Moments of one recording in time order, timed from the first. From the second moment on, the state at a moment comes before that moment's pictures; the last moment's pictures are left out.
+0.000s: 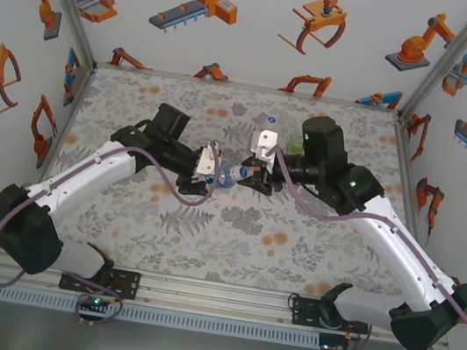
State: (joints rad) left arm -0.59 1.38 1.15 -0.69 0.79 1.02; right arm 0.70 1.22 1.31 -0.59 -0.70 -0.62
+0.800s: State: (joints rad) left arm -0.59 1.38 1.15 -0.70 0.77 1.02; right arm 0.70 1.23 1.27 -0.49 -0.61 -0.28
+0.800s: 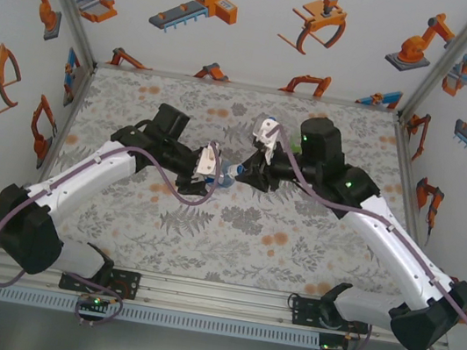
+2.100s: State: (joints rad) left arm -0.60 1.38 1.15 -0.68 0.77 1.01; right arm 0.70 1.20 1.38 -0.57 -0.49 -0.18
